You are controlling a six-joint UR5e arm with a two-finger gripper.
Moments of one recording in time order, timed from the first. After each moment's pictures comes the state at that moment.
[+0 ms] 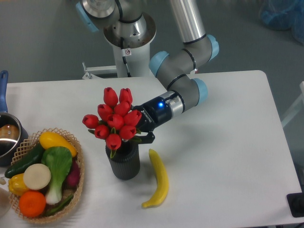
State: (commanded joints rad) arm 2.62 -2.04 -1.99 -0.81 -0.22 1.61
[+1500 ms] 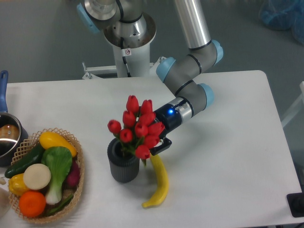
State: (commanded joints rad) arm 2.66 -2.06 -1.99 -0.81 -0.22 1.64
